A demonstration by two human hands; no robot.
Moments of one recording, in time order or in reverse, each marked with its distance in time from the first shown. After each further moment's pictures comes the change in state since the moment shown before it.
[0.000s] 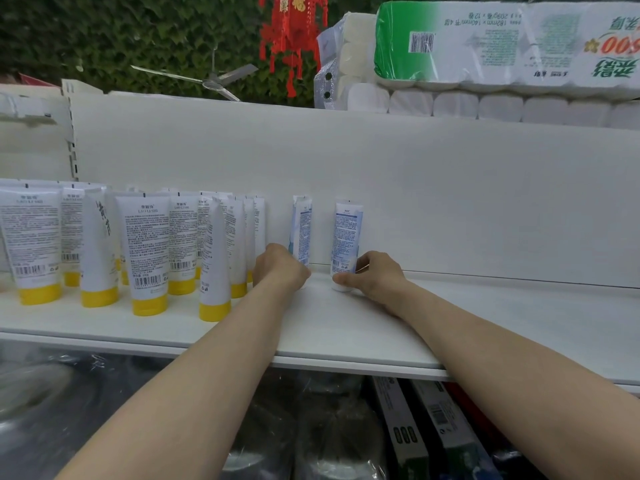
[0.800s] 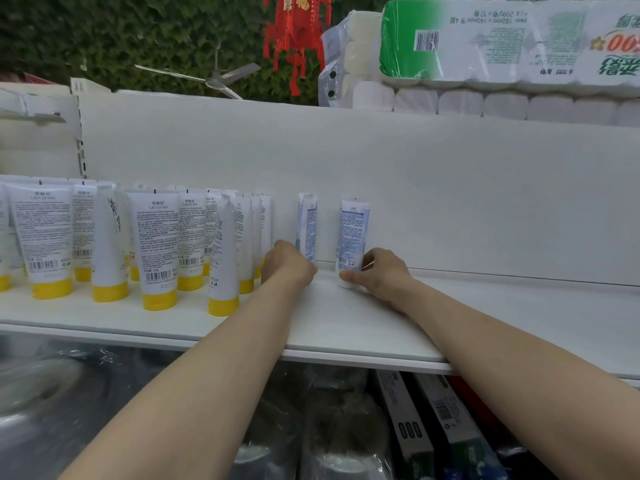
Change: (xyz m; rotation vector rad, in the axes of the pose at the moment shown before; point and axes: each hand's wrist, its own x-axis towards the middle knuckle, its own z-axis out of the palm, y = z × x) left_hand -0.001 0.002 0.002 0.054 0.004 -0.001; right_hand -0.002 -0.001 0.001 -0.031 0.017 -0.002
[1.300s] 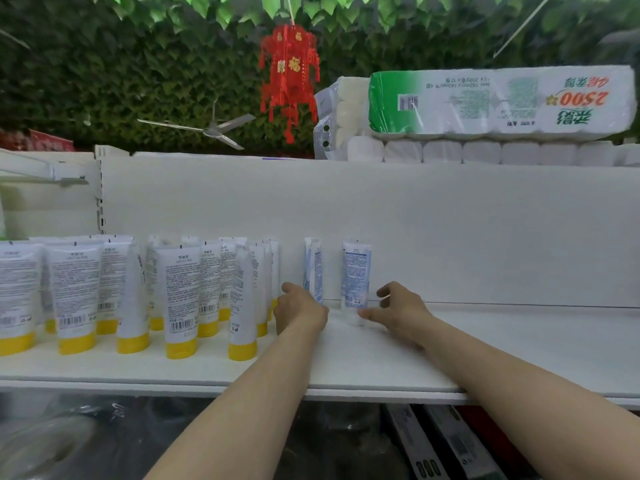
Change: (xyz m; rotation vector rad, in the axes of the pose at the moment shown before) left_hand -0.010 -0.002 0.001 -0.015 0.018 0.000; right_hand -0.016 -0.001 -0.018 -0.100 0.050 0.029
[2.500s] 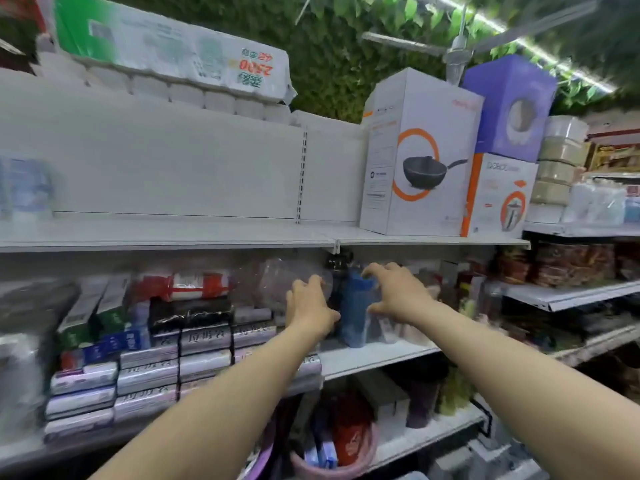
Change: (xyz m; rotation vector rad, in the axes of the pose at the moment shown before) left_hand -0.554 0.200 0.270 -0.058 -0.474 0.560; right_hand -0.377 0.362 -0.423 -0.697 0.083 0.128
